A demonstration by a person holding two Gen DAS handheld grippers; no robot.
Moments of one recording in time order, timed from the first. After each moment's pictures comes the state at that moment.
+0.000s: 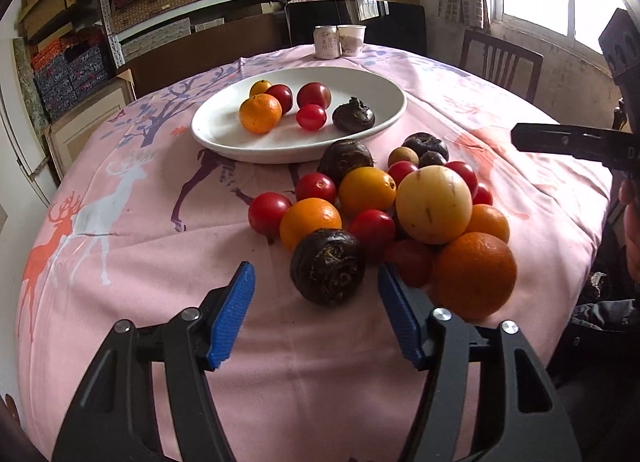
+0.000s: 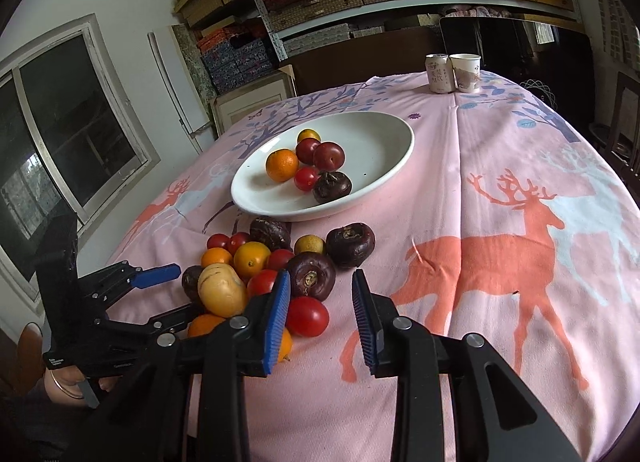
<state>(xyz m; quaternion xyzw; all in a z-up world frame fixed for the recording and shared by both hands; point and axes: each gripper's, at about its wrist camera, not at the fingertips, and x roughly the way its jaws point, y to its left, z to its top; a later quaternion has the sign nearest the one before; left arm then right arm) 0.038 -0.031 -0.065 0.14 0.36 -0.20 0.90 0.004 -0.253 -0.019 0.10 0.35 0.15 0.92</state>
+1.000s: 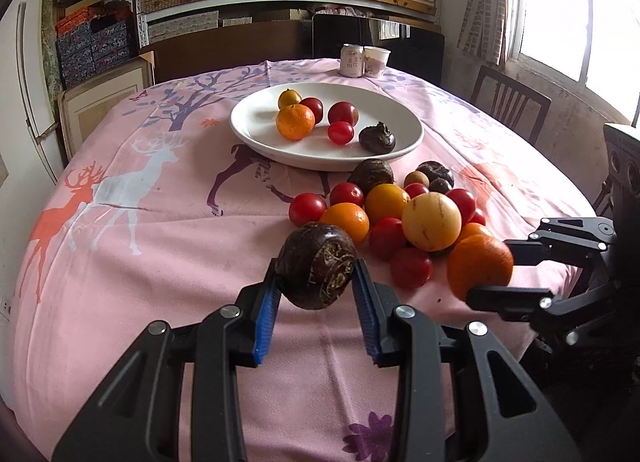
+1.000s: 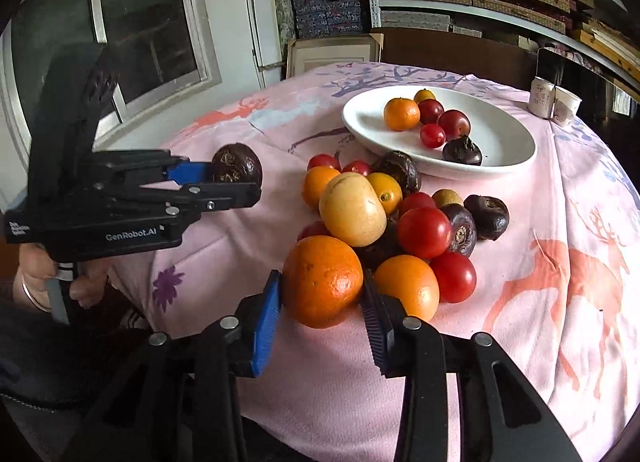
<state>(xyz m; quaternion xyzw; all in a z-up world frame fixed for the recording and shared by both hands) 0.026 0.010 -0.038 0.06 0.36 -0.20 0.91 -0.019 -0.168 -0.027 -0.02 0.36 0.26 0.89</state>
